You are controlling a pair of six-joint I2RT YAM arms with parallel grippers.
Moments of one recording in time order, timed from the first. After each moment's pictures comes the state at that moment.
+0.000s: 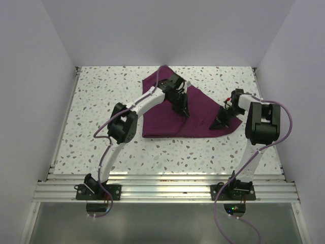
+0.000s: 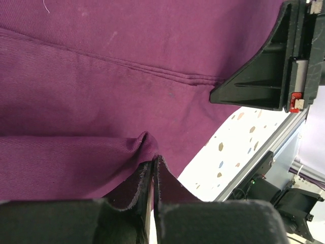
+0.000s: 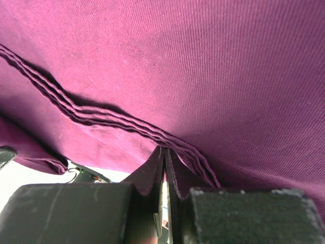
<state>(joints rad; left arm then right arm) -0.66 2.44 2.18 -0.75 0.50 -0.54 -0.11 2.02 1.31 -0.83 -0.49 0.38</state>
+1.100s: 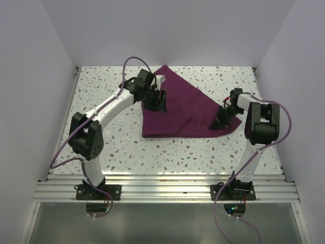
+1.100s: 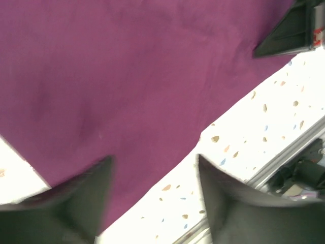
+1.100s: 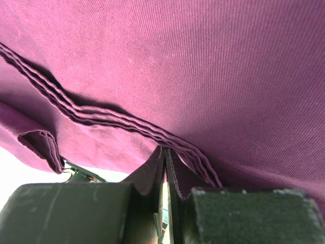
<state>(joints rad) -0.52 1.88 1.66 -0.72 0.33 -0.34 -0.10 2.02 1.32 -0.83 -0.48 0.37</state>
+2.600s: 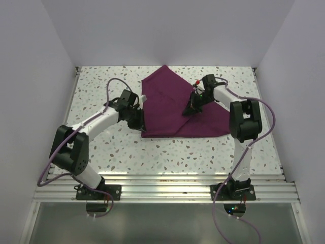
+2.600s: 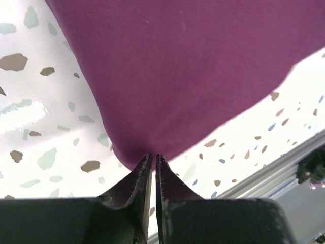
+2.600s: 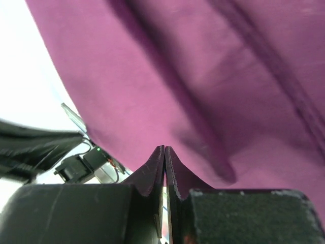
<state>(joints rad) -0.41 1.62 1.10 -0.59 0.31 -0.36 0.20 2.11 1.59 -0.71 -0.71 0.47</state>
